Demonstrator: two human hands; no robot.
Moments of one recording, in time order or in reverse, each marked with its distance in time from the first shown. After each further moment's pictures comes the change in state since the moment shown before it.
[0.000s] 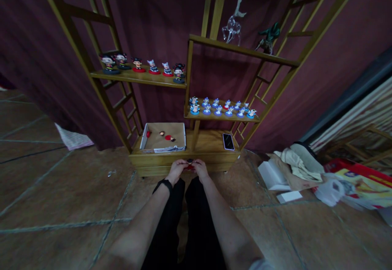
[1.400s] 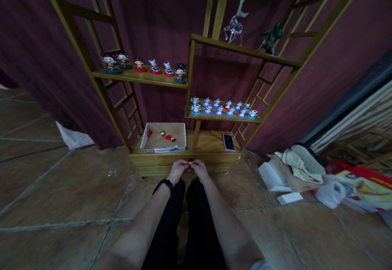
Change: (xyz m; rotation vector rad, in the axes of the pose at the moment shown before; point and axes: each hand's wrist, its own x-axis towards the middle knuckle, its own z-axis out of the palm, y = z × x) left_hand 0.001 -0.001 0.000 0.037 0.006 0.035; right_hand 0.005 0.008 0.002 -0.040 -0.027 -0.024
